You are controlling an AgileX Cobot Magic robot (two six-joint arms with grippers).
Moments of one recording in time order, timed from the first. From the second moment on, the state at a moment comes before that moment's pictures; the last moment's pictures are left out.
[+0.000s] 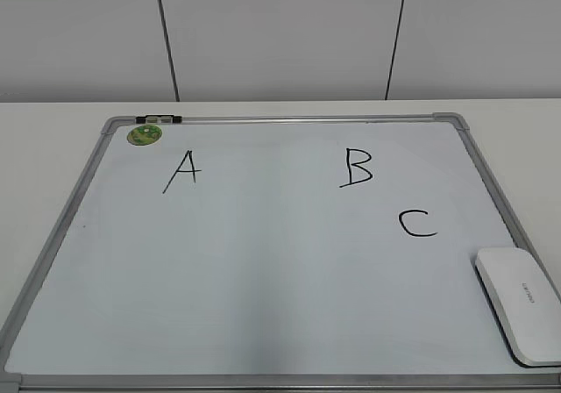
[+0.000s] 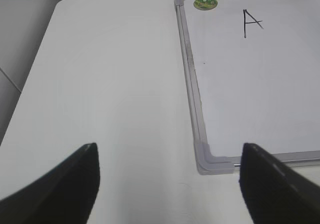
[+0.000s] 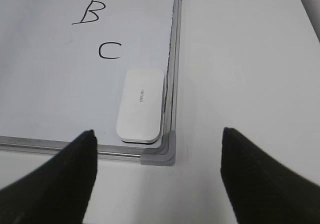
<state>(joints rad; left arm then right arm) 0.01 0.01 -0.51 -0.01 1.11 0.06 0.03 -0.02 -0.50 0.01 1.14 -0.10</state>
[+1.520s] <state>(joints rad) 0.01 1.04 -0.83 0.00 0.74 0.06 0.03 -0.02 -0.50 0.01 1.14 -0.10</state>
